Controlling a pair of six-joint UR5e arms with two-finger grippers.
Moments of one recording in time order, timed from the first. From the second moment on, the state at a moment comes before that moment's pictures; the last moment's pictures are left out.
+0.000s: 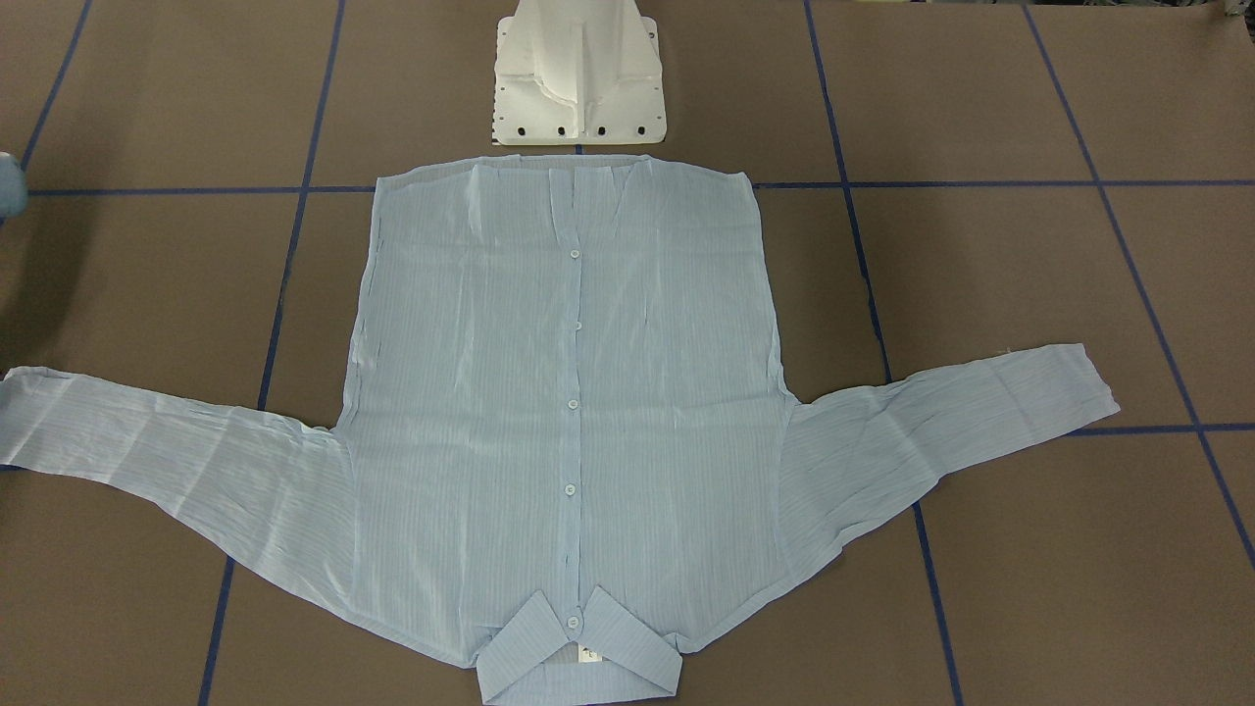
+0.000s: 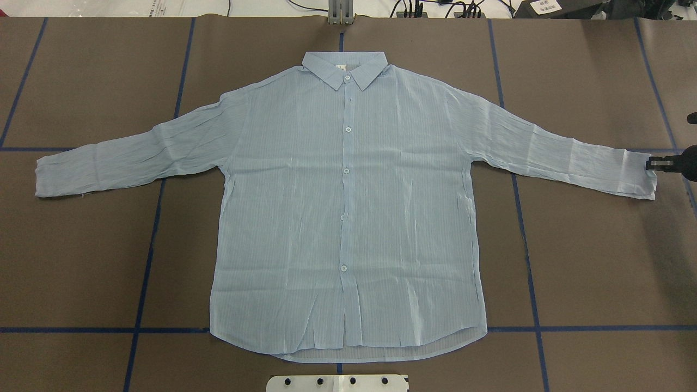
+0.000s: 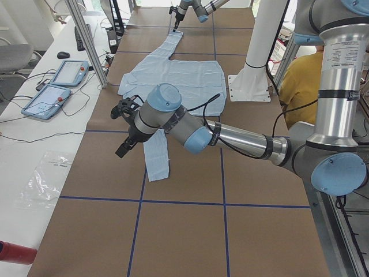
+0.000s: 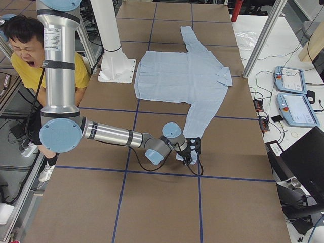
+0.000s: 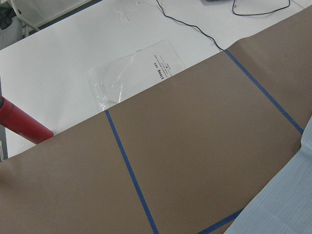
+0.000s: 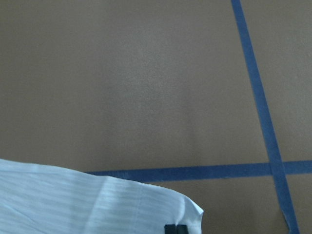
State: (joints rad) left arm -1.63 -1.59 -1.80 -2.05 -2.31 0.02; right arm 1.07 -1.60 1.30 -0.52 1.92 0.86
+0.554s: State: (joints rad) left arm -1.63 -1.59 -1.79 -2.05 -2.31 0.02; right arm 1.16 -1.58 1.64 -0.88 1.98 0.88
